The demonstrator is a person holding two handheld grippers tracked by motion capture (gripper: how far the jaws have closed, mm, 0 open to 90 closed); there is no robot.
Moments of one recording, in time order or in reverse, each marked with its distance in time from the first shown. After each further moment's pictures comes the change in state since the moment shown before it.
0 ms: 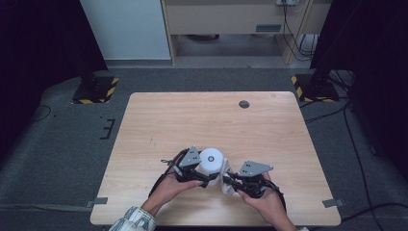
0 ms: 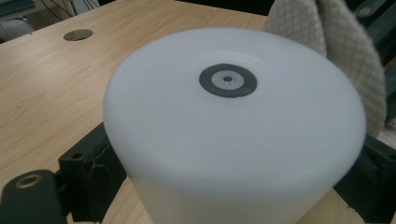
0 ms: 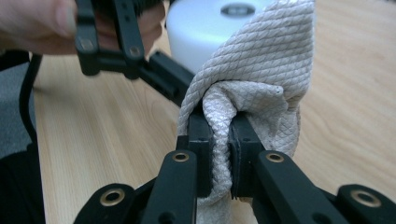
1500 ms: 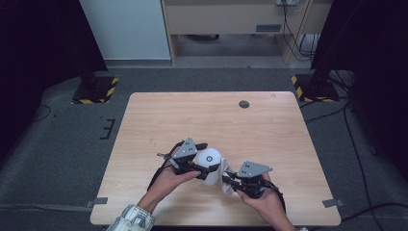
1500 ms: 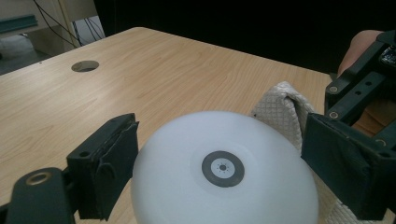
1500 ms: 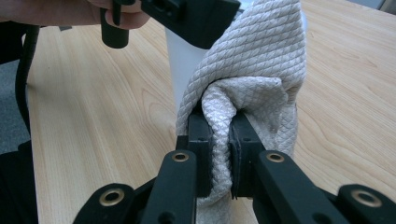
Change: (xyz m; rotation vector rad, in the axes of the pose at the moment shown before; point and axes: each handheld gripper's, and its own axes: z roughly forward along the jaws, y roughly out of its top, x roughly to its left) left arm 0.008 0.029 -0.017 -0.093 -0.024 -0.055; right arm 0.003 0.001 0.003 0.008 -0.016 -0.028
